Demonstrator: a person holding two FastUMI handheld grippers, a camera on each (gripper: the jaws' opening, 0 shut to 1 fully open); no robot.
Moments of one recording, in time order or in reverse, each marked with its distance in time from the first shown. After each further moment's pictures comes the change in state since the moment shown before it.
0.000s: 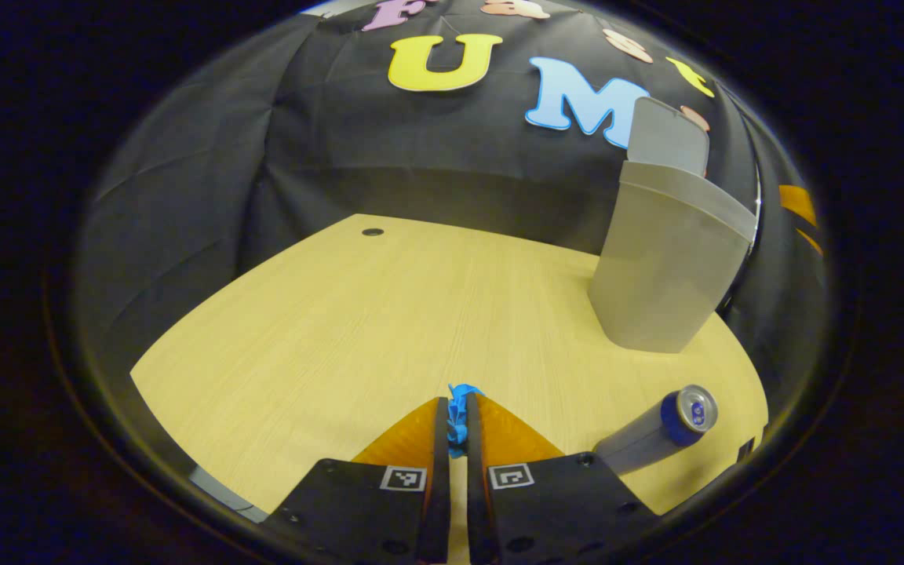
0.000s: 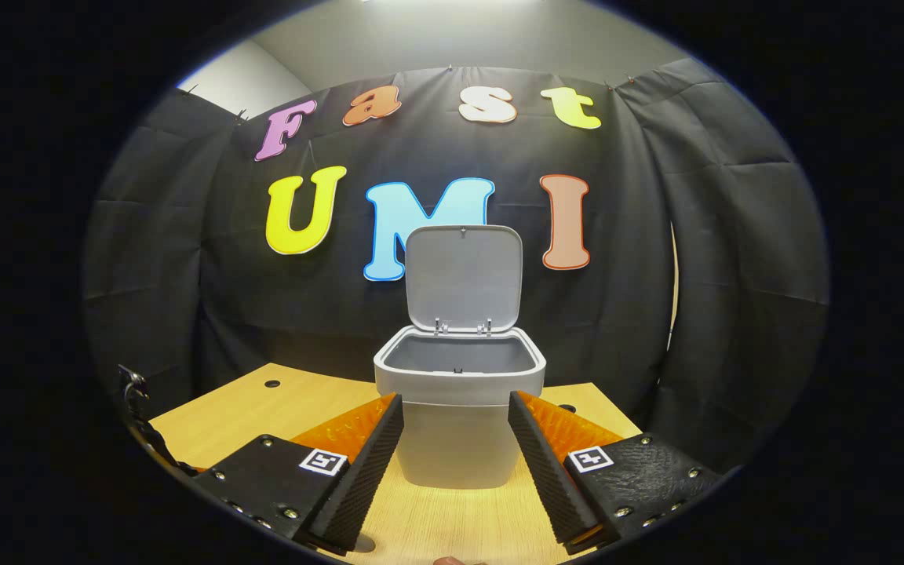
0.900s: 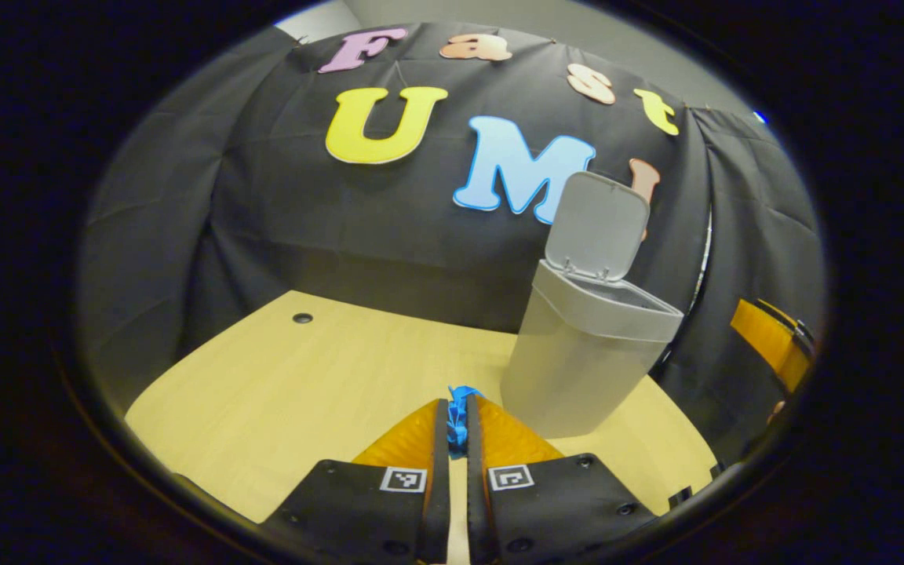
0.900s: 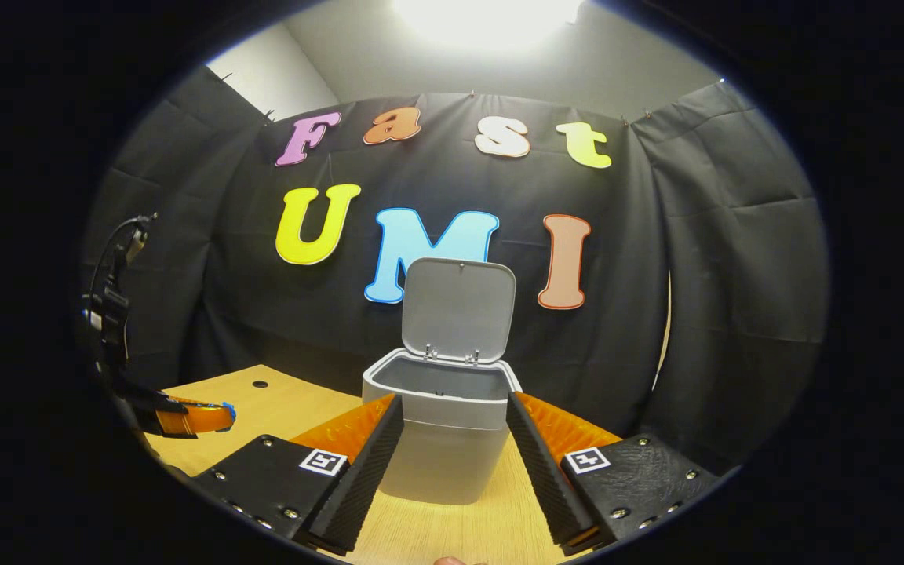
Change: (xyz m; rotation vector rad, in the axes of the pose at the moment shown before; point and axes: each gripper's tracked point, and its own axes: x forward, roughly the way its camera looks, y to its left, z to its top) left arm -0.032 -0.124 0.147 0.027 -0.210 -0.217; right arm -0.017 -0.017 0.021 -0.108 -0.115 -0.008
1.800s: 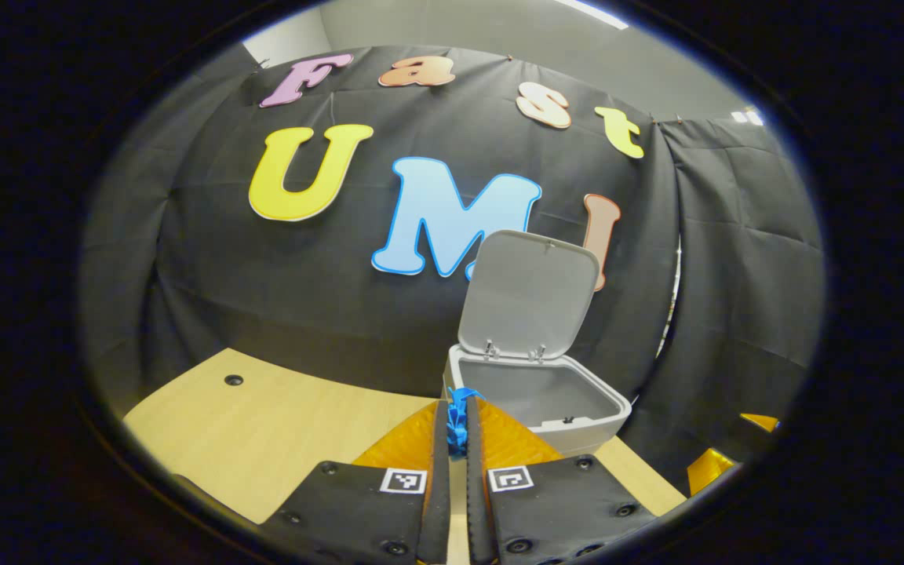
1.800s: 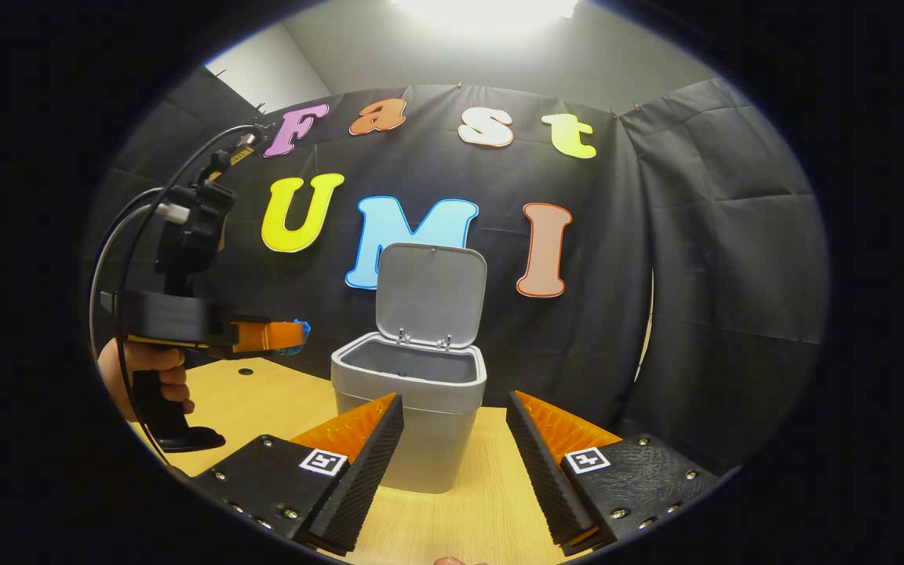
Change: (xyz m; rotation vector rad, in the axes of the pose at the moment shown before) left arm 0.090 -0.134 0.103 0.020 -0.140 -0.115; right arm -0.009 -0.044 -0.018 -0.005 0.054 -0.036
